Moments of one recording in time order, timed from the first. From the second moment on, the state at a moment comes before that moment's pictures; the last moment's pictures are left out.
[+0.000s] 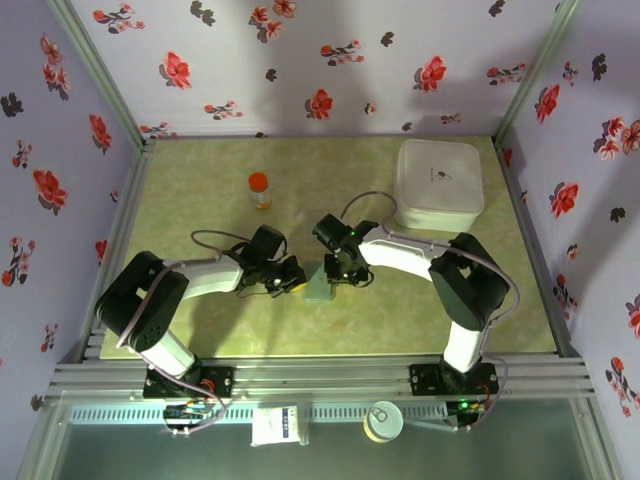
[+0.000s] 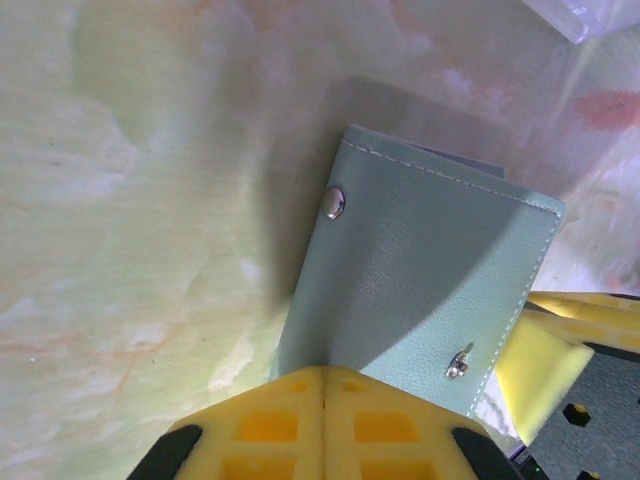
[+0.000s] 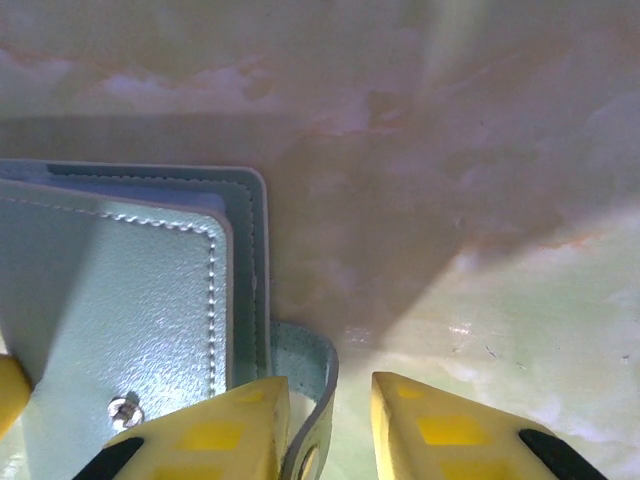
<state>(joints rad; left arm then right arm) -0.67 1.61 0.70 -0.07 0.42 -1.04 0.82 1.80 1.16 -0.73 -0.02 0.80</state>
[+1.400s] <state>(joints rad) -0.54 1.42 0.70 -0.23 0.34 -0.97 0.77 1.71 1.18 -0.83 -0.04 0.59</state>
